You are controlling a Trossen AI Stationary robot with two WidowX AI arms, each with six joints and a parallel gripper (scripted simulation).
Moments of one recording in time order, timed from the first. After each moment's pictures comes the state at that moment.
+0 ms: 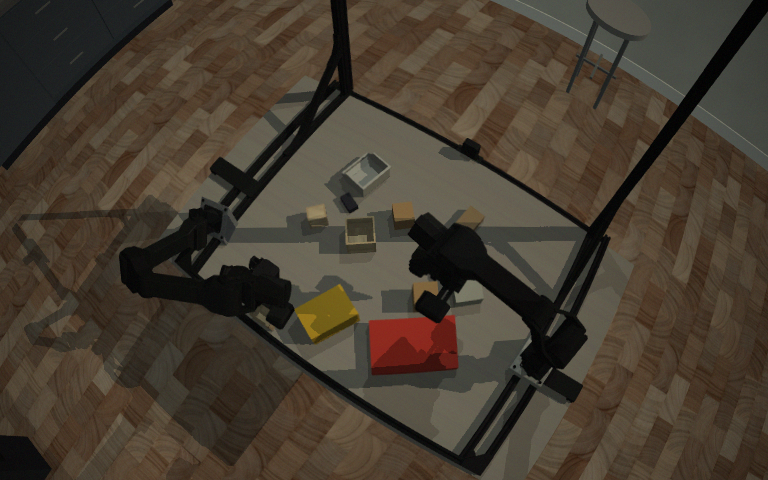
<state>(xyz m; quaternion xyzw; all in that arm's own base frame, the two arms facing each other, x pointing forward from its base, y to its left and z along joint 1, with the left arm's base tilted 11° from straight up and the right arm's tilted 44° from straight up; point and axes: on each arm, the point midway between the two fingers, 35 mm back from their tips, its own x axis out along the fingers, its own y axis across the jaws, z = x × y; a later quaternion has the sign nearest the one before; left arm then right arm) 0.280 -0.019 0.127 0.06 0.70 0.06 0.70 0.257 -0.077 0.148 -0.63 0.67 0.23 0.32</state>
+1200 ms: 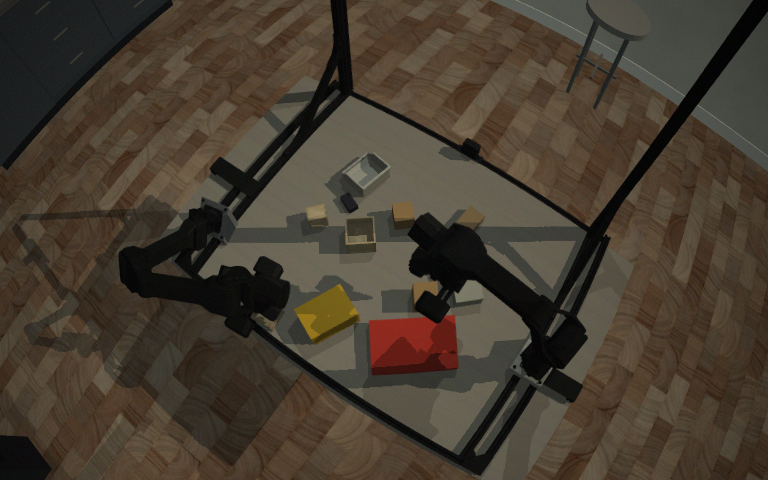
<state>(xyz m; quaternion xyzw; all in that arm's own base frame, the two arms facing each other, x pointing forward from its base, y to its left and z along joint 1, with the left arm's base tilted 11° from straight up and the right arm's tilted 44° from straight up) 0.280 -0.018 0.127 0.06 0.70 0.07 0.70 0.255 -0.078 0.149 -0.25 0.65 -0.29 0.66</state>
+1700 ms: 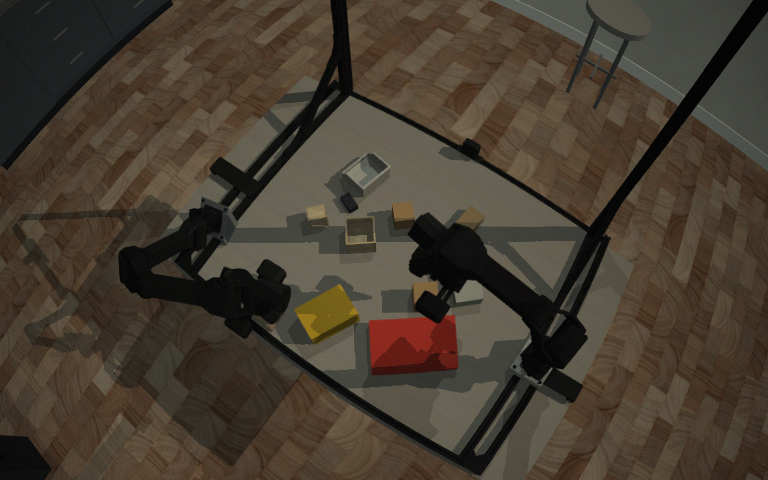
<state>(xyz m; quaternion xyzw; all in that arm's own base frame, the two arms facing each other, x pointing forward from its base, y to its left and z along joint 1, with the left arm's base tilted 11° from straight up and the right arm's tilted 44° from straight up) 0.280 -0.018 0.127 0.06 0.70 0.07 0.70 0.255 -0.087 0.141 -0.22 0.63 -0.31 0.67</state>
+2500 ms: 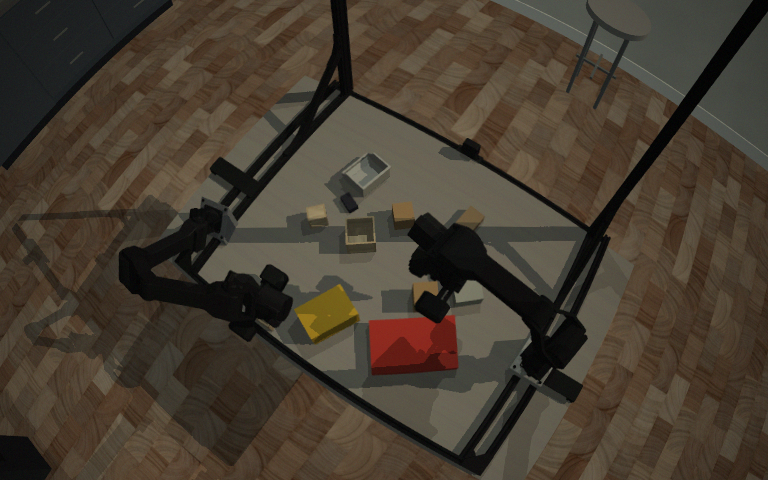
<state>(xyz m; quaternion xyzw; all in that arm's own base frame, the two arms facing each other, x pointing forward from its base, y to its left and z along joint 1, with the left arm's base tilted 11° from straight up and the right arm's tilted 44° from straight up) 0.280 -0.018 0.127 0.06 0.70 0.07 0.70 0.256 -0.109 0.120 -0.22 0.63 -0.31 0.67</state>
